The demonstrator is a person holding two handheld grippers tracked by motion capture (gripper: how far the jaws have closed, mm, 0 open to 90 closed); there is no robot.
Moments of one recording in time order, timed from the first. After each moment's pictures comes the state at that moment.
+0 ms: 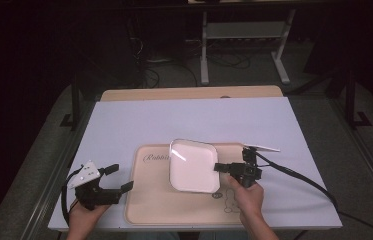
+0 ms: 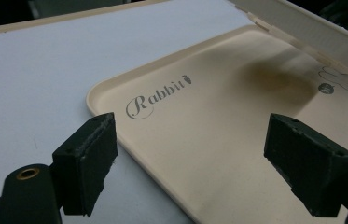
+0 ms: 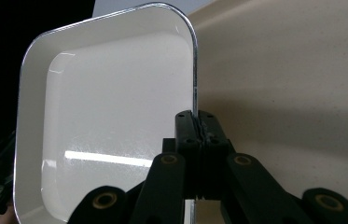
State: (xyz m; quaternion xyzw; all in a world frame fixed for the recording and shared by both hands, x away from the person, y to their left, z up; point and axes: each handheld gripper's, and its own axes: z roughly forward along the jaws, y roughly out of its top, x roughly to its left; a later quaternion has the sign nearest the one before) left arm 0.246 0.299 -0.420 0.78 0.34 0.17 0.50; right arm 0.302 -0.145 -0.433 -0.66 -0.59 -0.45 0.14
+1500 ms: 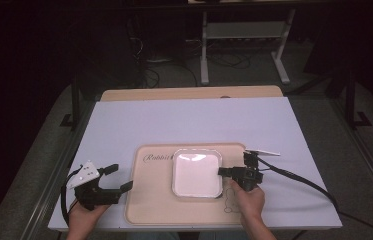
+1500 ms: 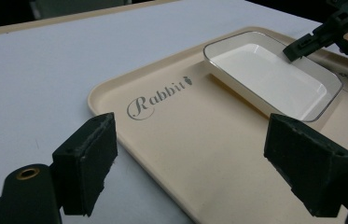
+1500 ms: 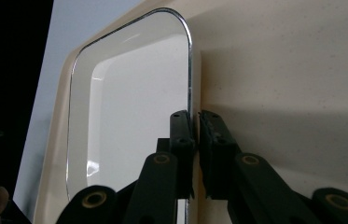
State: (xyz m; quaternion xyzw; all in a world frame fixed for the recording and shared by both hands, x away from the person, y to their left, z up) left arm 0.245 0.299 -0.419 0.77 0.34 0.17 0.50; right arm 0.300 -0.150 -0.451 -0.68 -0.59 -0.41 0.12
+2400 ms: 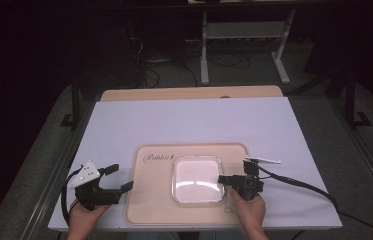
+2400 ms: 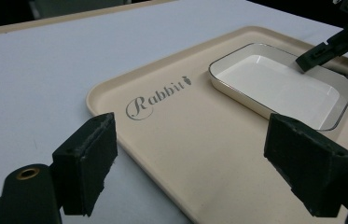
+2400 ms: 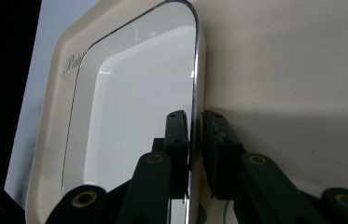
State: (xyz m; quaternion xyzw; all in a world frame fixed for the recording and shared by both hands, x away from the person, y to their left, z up) left arm 0.245 0.298 -0.419 0.77 0.34 0.17 0.50; right arm 0.277 -0.146 -0.454 -0.69 -0.60 -0.40 0.11
